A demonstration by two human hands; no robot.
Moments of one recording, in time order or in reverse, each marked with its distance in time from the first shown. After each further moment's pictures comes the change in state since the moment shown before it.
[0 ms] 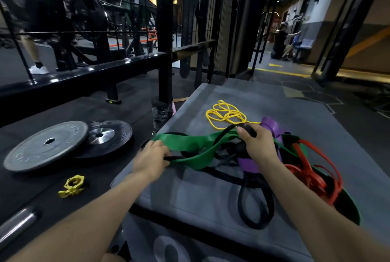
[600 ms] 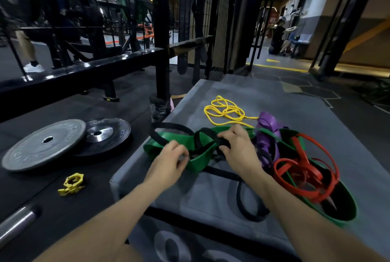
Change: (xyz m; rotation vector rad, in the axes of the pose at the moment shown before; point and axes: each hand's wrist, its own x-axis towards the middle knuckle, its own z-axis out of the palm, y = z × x) left_hand -0.020 0.035 0.016 -0.373 0.153 0.154; right_hand -0.033 -0.001 0.022 -0.536 -0.193 -0.264
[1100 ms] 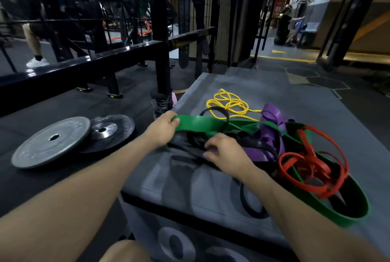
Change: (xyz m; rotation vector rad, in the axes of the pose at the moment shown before) left_hand 0.068 0.001 -0.042 -0.148 -0.155 -0.315; right_hand 0.002 -0.007 0.024 0.029 -0.275 -0.098
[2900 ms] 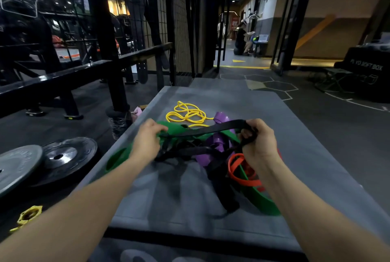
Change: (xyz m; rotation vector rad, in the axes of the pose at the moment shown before) left_hand 0.021 0.040 0.067 0.104 0.232 0.330; right_hand -0.055 0.069 -0.110 1.737 0.853 0.361
